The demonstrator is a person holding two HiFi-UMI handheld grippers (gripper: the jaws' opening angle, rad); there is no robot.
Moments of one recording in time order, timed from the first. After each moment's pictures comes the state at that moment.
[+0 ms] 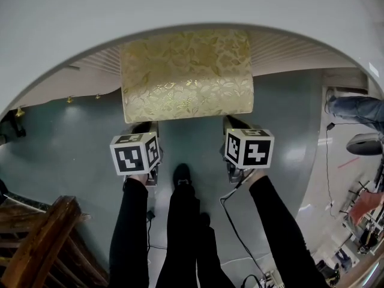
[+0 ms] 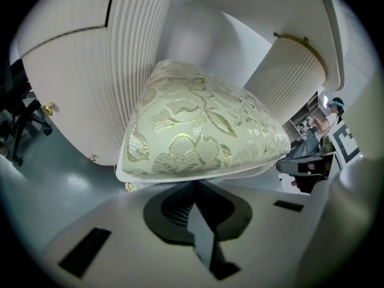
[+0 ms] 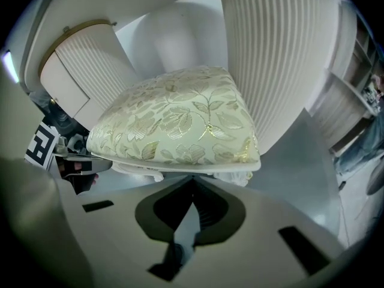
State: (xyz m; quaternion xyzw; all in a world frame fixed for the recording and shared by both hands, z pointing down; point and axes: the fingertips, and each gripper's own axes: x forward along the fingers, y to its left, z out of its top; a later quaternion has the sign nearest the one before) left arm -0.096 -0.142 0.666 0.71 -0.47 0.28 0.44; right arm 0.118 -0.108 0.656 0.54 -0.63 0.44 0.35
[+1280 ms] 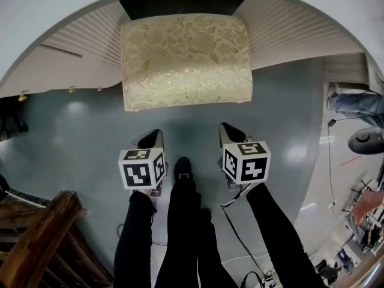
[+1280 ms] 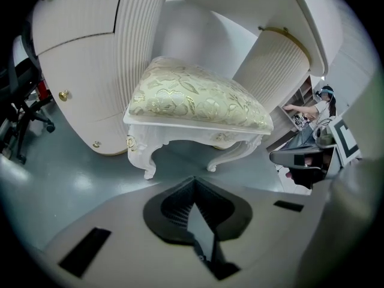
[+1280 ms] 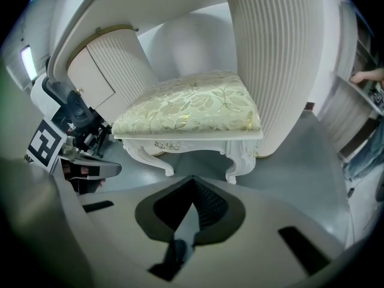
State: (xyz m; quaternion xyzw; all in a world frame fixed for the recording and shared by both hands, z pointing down) left arm -0.088 -0.072 0.660 0.72 -0.46 0.30 0.43; right arm 0.099 -0.058 0.645 0.51 -0.68 0.41 0.33
